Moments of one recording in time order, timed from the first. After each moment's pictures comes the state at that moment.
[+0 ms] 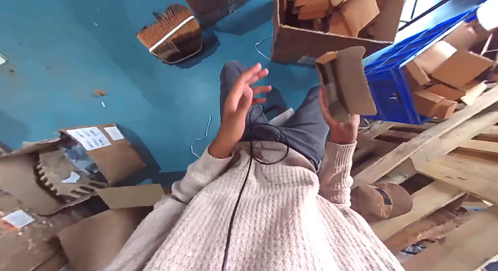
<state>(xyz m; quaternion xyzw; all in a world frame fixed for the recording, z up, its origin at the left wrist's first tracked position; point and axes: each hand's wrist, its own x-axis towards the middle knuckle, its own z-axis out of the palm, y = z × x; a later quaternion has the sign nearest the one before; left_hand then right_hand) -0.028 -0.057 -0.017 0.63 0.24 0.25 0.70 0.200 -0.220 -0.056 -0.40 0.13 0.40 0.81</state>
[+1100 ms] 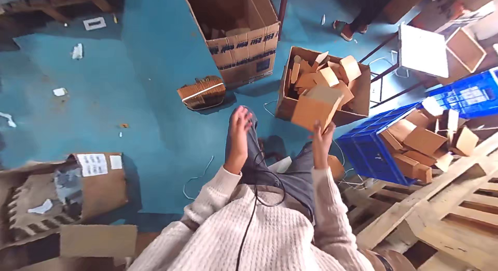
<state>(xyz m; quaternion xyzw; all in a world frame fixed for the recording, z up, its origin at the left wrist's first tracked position) -0.006 -0.013 -0.040 0.48 0.45 0.39 0.64 0.214 -0.142 -0.059 -0.80 -0.21 0.21 0.53</state>
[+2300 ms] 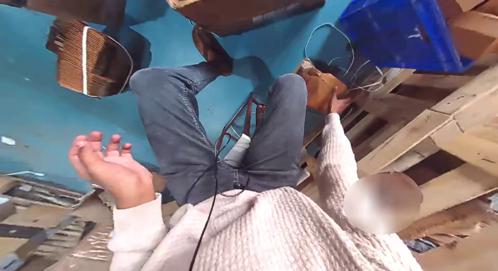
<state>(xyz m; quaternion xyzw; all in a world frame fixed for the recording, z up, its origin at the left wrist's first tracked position) 0.052 0.031 -0.116 0.51 0.68 0.29 0.44 0.404 -0.396 -0.409 -0.92 0.28 0.17 0.19</state>
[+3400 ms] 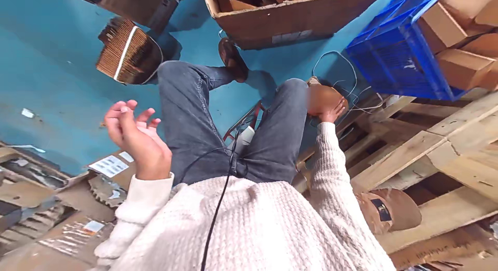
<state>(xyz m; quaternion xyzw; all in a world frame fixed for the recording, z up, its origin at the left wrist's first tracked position) 0.056 -0.009 -0.096 0.55 0.61 0.33 0.47 0.378 -0.372 -0.396 -0.95 -0.14 0.27 0.00</state>
